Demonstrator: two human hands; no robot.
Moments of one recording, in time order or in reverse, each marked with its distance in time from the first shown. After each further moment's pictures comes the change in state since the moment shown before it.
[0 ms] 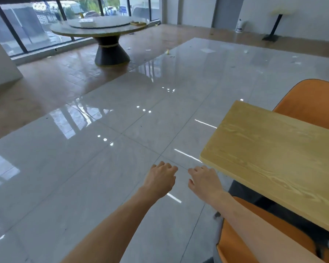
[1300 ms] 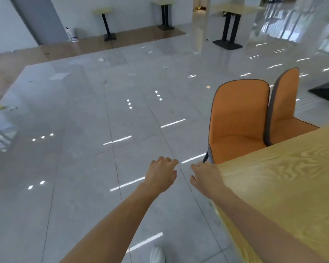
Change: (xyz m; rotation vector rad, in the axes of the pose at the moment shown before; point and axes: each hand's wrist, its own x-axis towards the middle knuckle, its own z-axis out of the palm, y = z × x) left_hand 0.849 -0.006 0.016 -0.013 -0.192 0.846; right_hand 0.553 0.437 -0.010 0.121 0.089 0.960
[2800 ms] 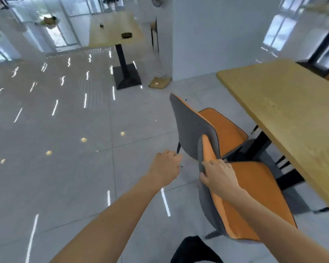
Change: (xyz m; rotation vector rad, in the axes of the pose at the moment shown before) left_hand 0.928 0.102 -0.014 0.117 -0.231 1.569; right_hand 0.576 0.383 -0.044 0.067 0.139 1.537
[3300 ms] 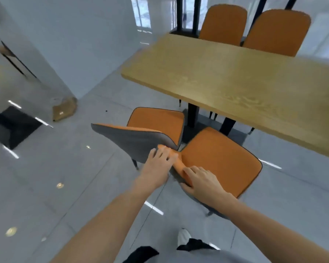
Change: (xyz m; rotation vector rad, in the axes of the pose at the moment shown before) left_hand 0.160 -0.001 0.045 0.272 -0.081 0.835; right_hand 0.019 -0.010 0.042 0.200 0.041 0.514
